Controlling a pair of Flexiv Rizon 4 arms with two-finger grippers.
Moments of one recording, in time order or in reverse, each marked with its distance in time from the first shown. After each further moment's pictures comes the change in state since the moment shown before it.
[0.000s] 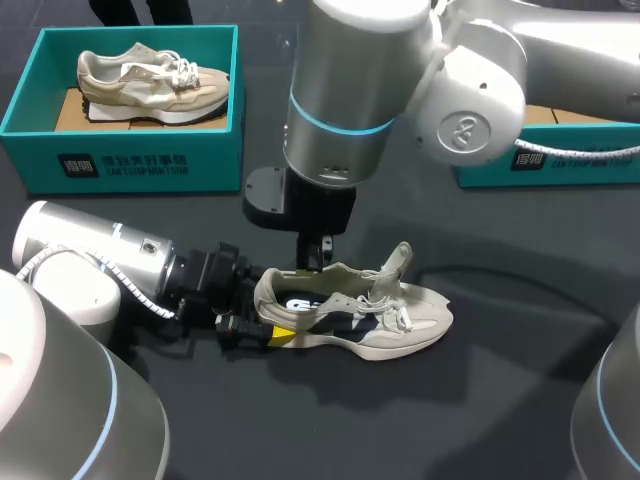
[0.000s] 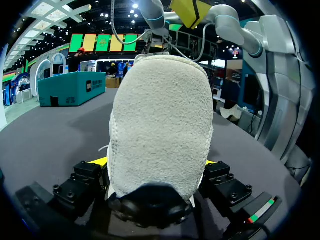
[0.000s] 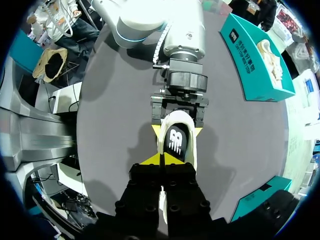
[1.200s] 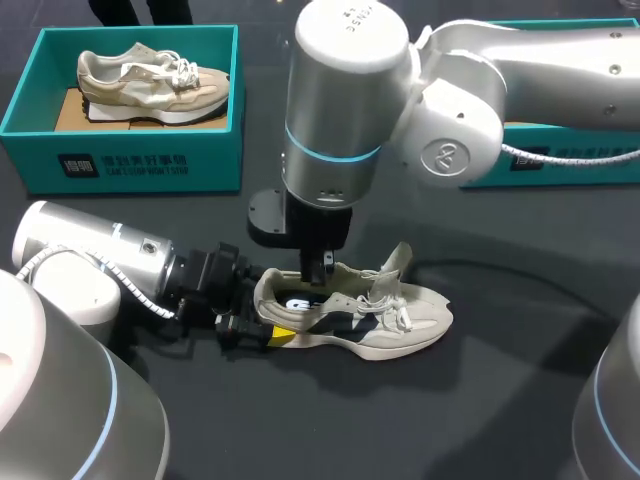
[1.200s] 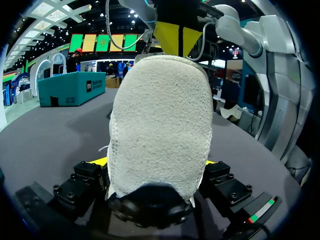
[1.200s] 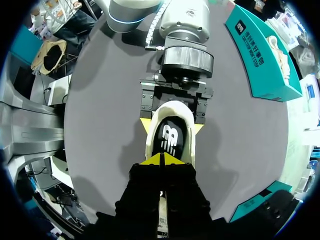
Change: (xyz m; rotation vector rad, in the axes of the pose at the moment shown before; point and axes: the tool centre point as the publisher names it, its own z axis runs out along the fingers) left arm 0.000 0.000 0.000 0.000 0.000 0.000; right arm -0.018 -0.015 0.047 0.049 -0.012 -0.043
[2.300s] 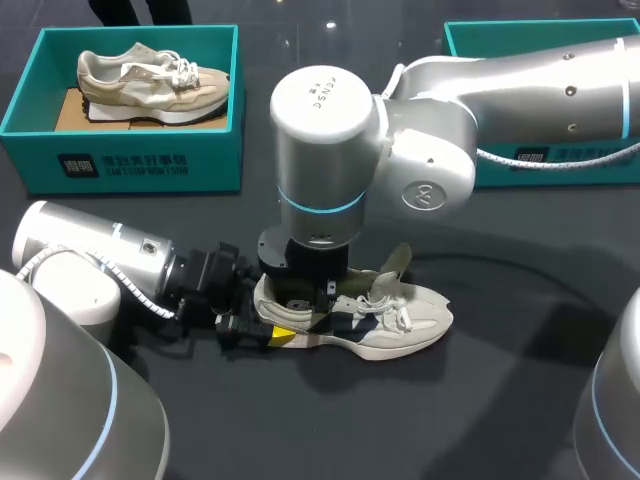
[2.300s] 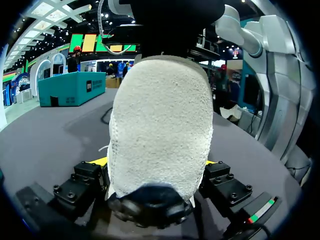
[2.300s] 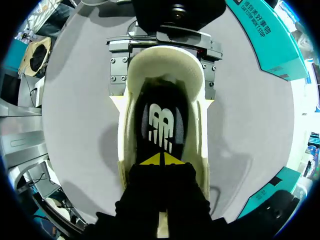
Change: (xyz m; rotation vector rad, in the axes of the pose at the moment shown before) left arm 0.000 0.000 0.000 0.000 0.000 0.000; right arm -0.010 -0.032 0.067 0.123 -0.041 0.094
